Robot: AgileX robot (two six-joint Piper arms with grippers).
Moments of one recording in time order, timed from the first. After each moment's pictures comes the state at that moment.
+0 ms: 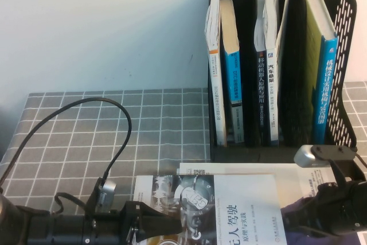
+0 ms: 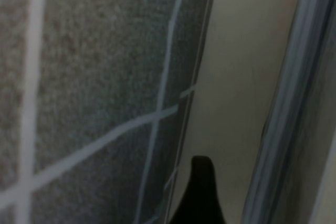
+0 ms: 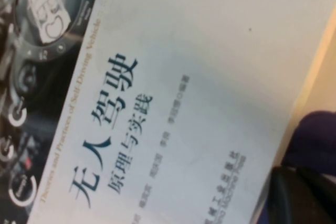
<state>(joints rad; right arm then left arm) 0.34 1.56 -0.62 1.09 0.48 -0.86 -0.09 2.01 -0.56 -1.71 1.20 1.24</state>
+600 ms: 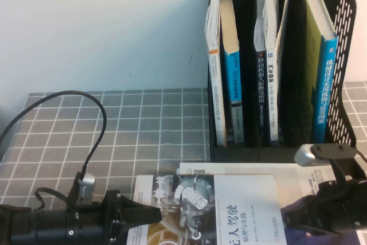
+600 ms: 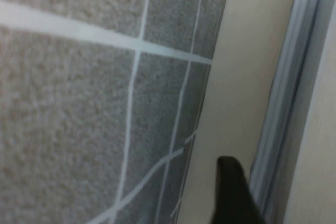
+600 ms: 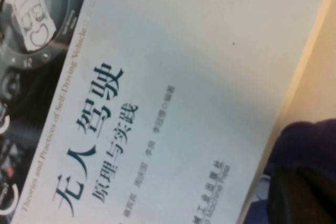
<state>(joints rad) 0.35 1.57 -0.62 1.08 0.44 -0.86 0.03 2.01 -0.57 -1.70 1.21 1.24</state>
